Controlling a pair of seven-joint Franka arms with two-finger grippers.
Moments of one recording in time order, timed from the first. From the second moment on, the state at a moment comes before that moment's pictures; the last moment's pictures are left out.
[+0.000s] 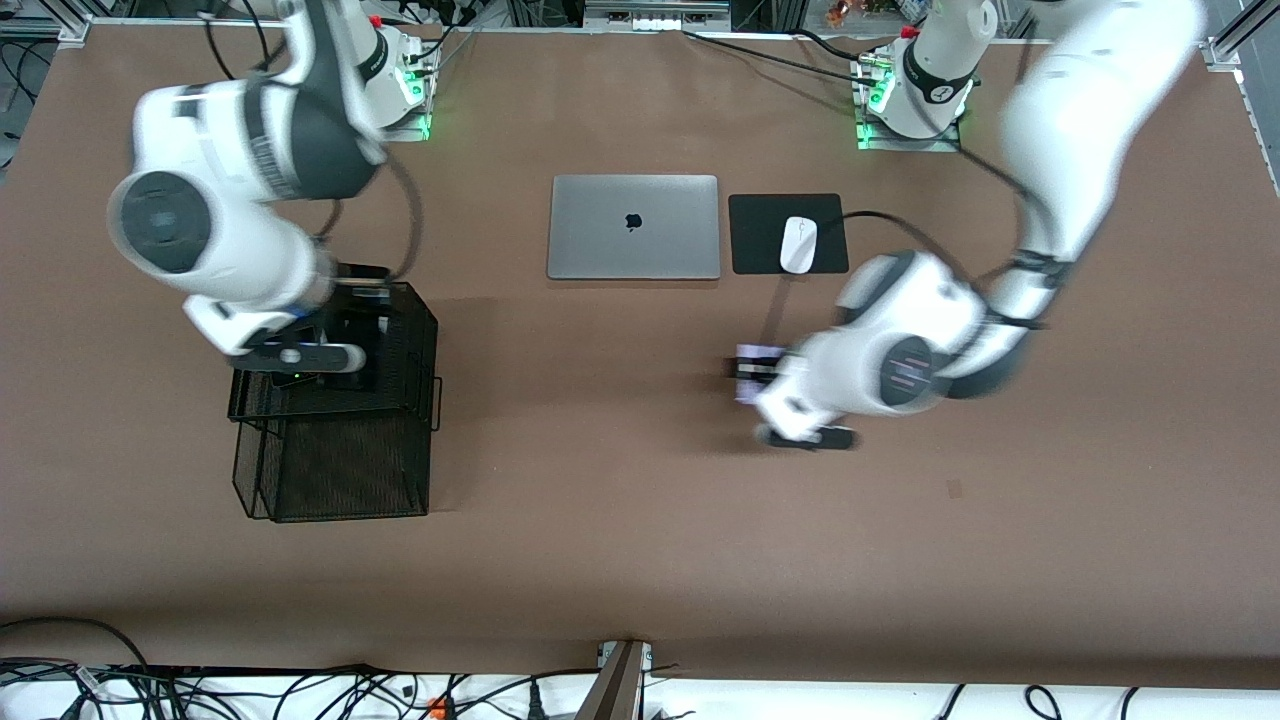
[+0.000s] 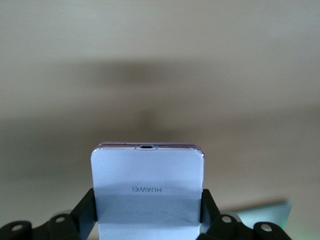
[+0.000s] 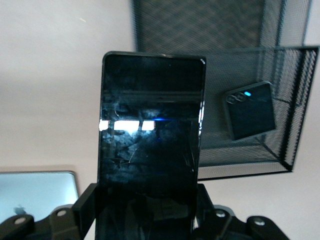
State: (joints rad) left arm 0.04 0.85 -0.74 -1.36 0.23 1.94 -0.64; right arm 0.91 0.35 -0.77 -1.62 0.23 1.64 0.10
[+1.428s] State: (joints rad) left arm -0.13 0.67 -0.53 -1.30 0.23 1.80 -0.61; right arm 0.93 0.37 -0.76 -1.94 0.32 2.07 -0.09
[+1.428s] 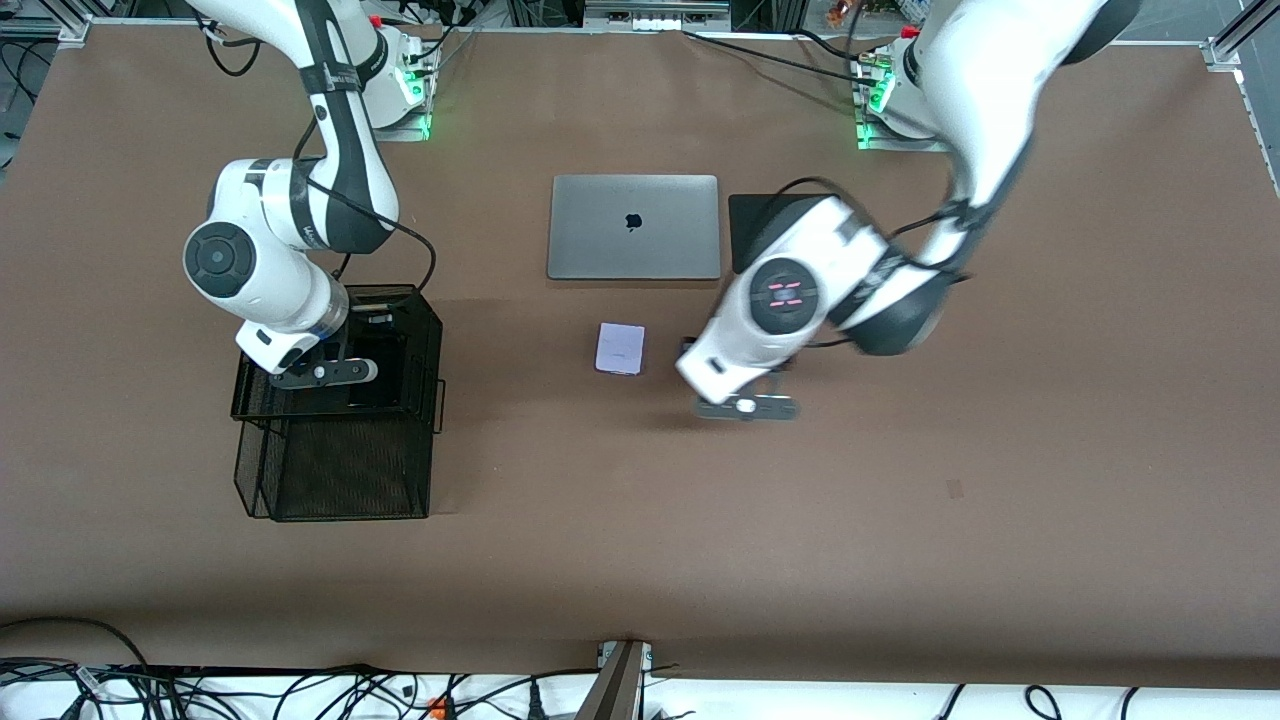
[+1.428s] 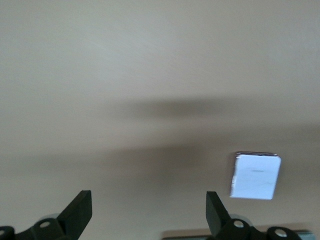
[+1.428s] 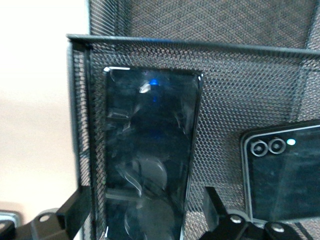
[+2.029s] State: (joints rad) left arm 0.18 0.35 -0.43 -1.30 0.17 1.57 -0.03; right arm 0.92 0.35 -0.77 -1.60 0.32 1.71 0.05
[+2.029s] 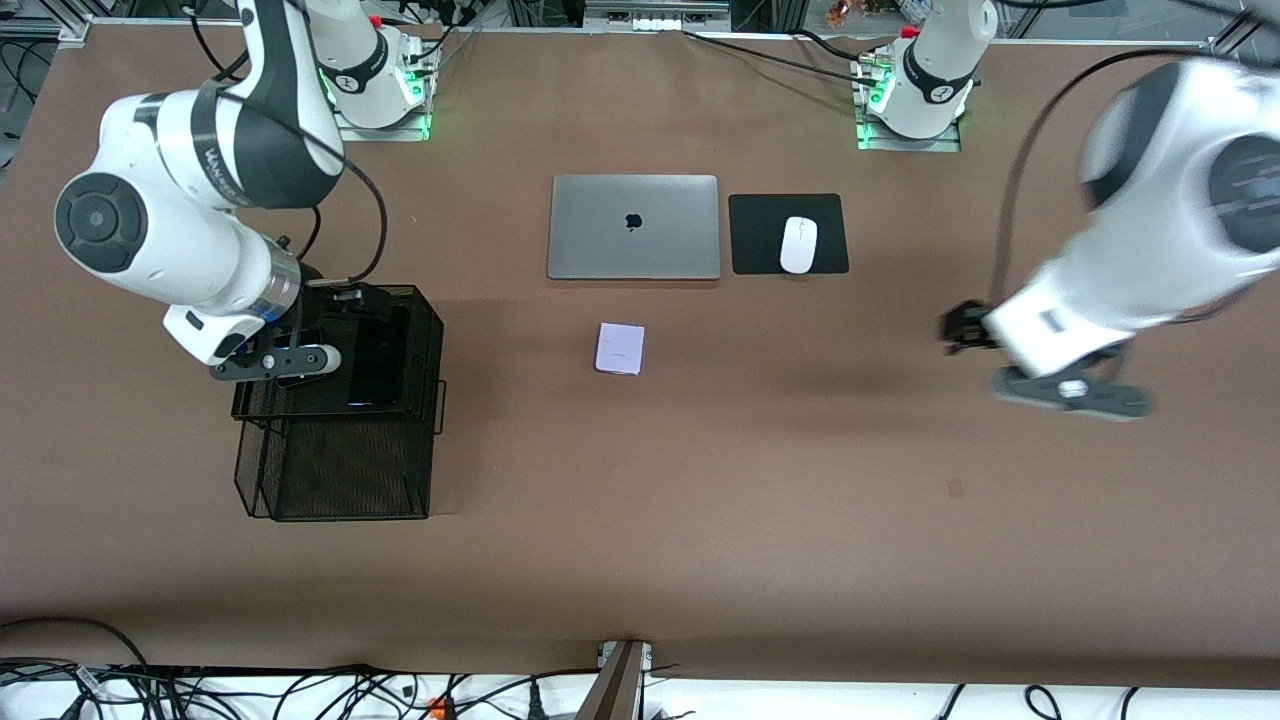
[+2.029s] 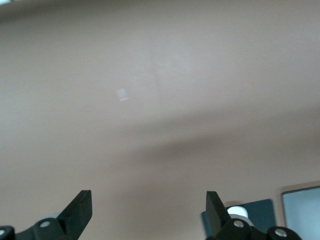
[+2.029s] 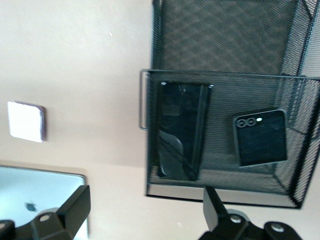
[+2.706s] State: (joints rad) left arm 0.03 -0.06 -0.02 -1.76 0.04 1.81 0.07; right arm 0.97 0.67 -0.43 -1.36 0.33 1.96 0.69
